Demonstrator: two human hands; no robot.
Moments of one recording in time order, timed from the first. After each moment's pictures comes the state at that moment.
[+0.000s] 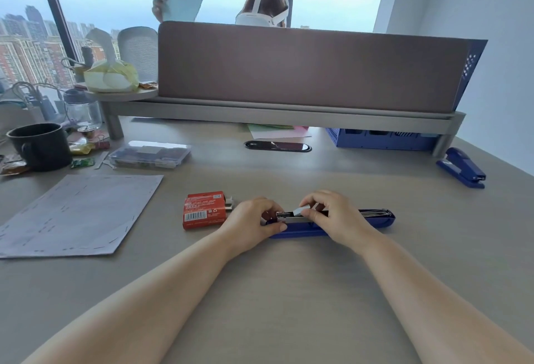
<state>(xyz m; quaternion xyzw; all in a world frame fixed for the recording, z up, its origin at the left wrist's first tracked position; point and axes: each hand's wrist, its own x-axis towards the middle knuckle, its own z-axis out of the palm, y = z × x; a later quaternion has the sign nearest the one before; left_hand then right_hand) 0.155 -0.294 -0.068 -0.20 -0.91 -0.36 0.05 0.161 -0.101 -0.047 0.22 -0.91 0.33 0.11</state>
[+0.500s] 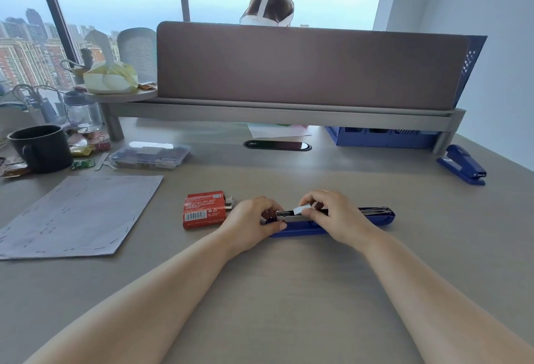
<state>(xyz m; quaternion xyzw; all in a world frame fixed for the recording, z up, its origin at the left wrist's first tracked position) 0.155 -0.294 -0.069 -0.21 -0.91 -0.36 0.05 0.162 -0.099 -0.045 0.22 -0.92 0.31 0.10</state>
